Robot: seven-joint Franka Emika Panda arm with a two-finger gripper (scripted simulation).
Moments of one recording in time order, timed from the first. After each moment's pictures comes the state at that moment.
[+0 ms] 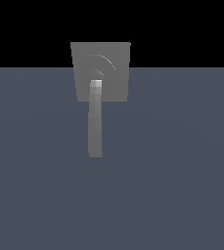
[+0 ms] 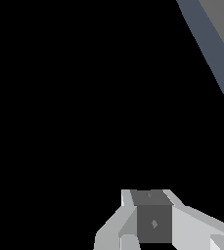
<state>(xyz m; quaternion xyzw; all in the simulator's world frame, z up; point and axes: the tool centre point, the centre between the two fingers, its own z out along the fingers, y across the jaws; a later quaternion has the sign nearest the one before) -0.123 0.249 0.446 -0.14 0.40 -0.63 0.65</state>
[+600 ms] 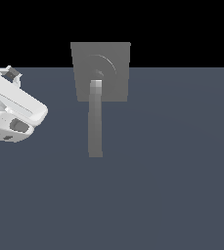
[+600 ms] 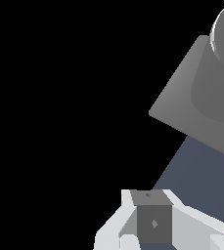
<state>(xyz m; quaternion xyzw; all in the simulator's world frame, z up) -0.086 0.230 0.277 -0.45 0.26 -0.76 0.39</state>
